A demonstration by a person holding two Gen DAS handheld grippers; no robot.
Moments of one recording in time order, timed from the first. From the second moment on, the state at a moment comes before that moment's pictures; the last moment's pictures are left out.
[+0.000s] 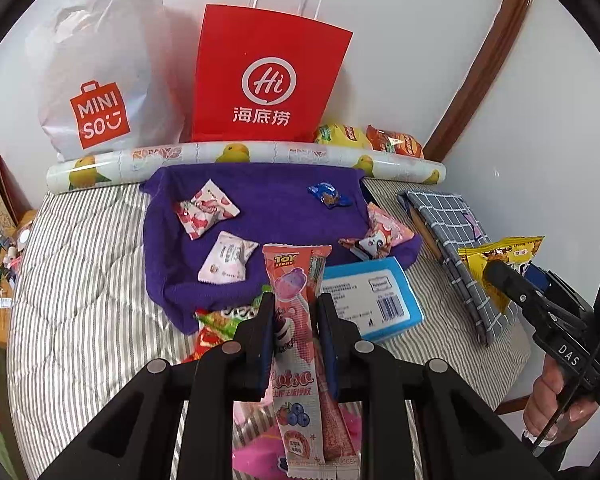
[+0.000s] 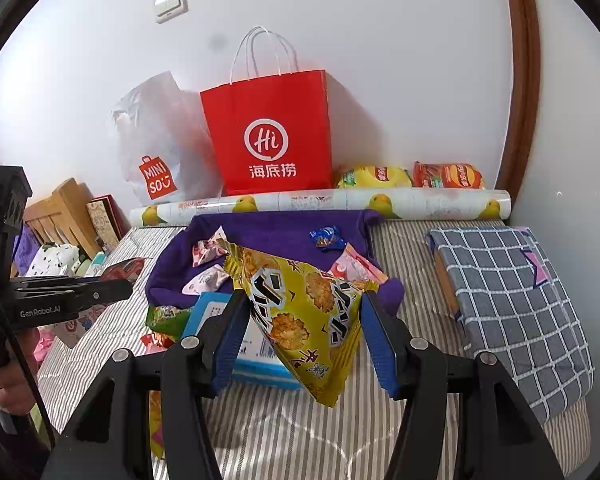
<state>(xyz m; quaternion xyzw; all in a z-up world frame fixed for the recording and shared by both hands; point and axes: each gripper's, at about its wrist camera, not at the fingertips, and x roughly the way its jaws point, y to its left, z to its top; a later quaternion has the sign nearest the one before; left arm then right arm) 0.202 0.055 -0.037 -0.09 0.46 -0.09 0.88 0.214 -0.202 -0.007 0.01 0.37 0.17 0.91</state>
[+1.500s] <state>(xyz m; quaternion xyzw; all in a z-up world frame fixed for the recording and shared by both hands) 0.294 0.087 -0.030 -0.10 0.45 -0.07 0.89 0.324 -0.148 -0.007 0.00 0.36 0.19 0.91</state>
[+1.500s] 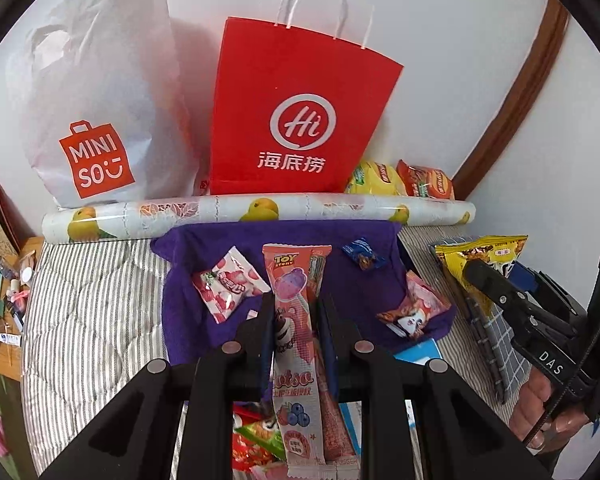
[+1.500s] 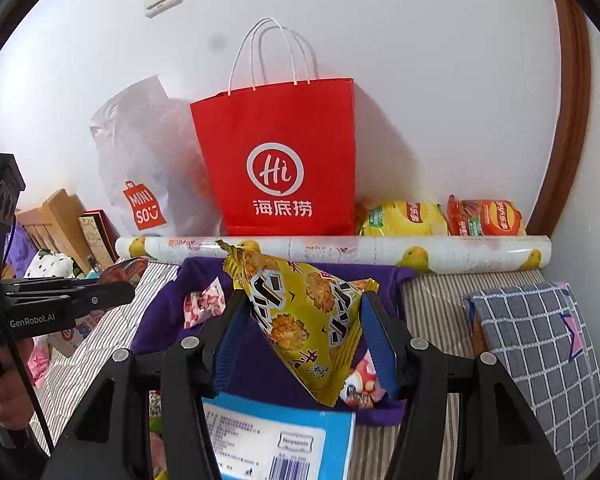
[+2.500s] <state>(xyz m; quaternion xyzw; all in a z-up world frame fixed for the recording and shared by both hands) 0.333 0.119 -0.116 -0.13 0.51 -0.04 0.85 0.378 -0.118 -0.113 0.00 0.46 0.22 0.86</state>
